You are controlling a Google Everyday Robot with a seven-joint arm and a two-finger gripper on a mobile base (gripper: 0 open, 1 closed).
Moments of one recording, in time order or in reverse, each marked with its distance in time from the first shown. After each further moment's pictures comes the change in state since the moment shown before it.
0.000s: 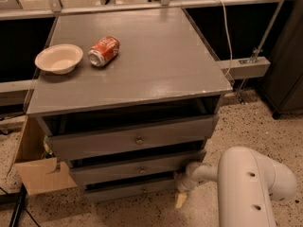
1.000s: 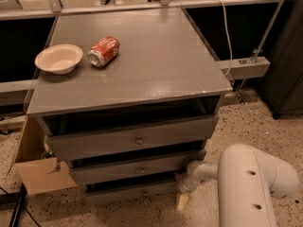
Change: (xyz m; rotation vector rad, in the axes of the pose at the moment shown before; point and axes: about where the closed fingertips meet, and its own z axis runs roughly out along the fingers) arm 0.003 0.014 -0.012 -0.057 0.019 0.045
